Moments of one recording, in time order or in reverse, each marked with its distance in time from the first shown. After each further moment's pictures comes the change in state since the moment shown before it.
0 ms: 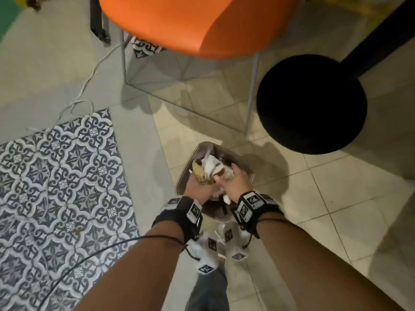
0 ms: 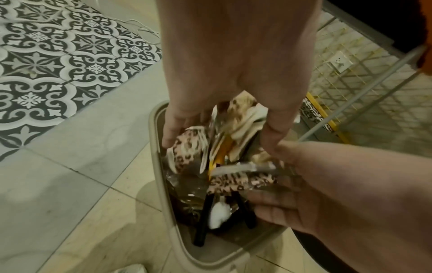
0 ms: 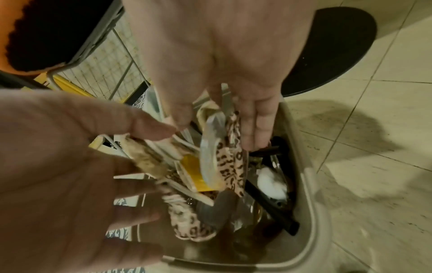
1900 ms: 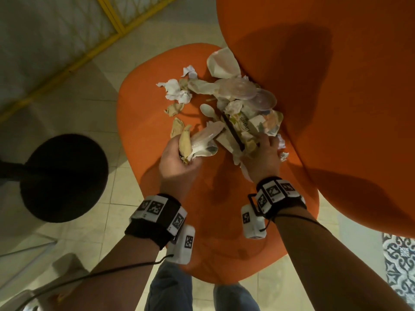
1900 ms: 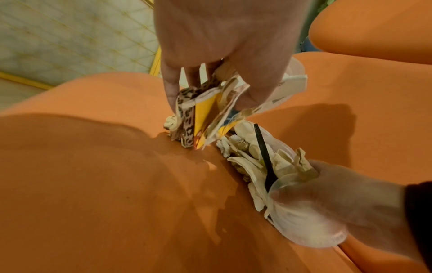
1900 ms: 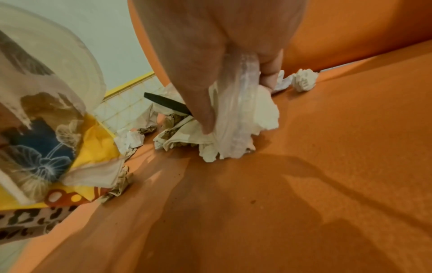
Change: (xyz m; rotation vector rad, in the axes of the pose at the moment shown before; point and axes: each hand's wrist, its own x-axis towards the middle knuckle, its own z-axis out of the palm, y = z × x) left_hand -0.468 0.008 0.662 0.737 -0.569 1.105; right_hand -0.401 0.642 -0.434 0.616 1.063 0.453
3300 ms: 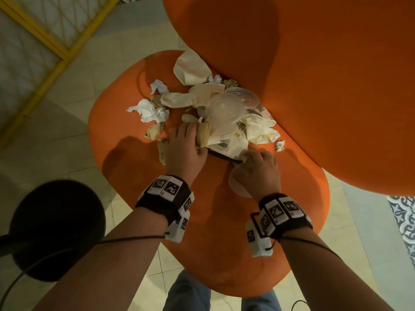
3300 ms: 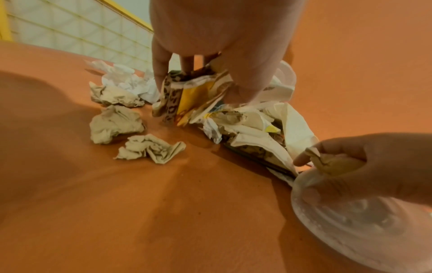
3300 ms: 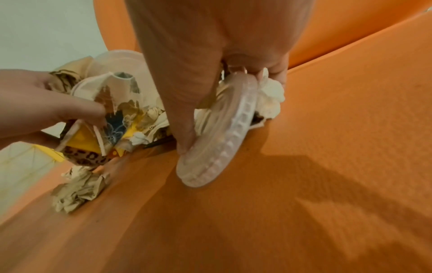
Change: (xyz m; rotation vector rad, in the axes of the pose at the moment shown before) left_hand 0.098 -0.003 0.036 0.566 -0.223 0.615; right_hand -0.019 0.020 0.044 -0.140 0.076 0.170
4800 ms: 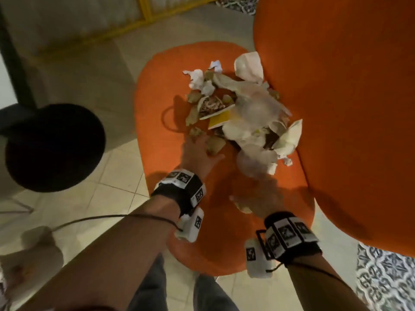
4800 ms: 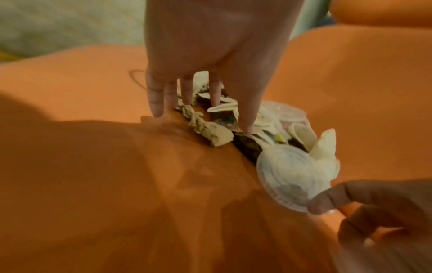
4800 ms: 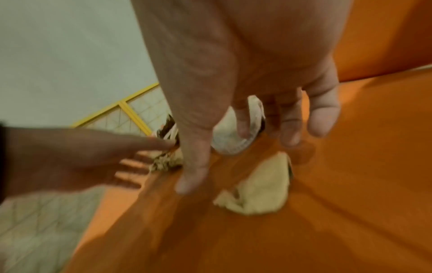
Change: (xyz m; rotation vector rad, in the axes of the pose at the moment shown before) left_hand -0.086 0.030 0.019 -0.462 -0.013 -0.765; right_hand -0.043 0.018 -0.046 -0.134 -0.463 -0.026
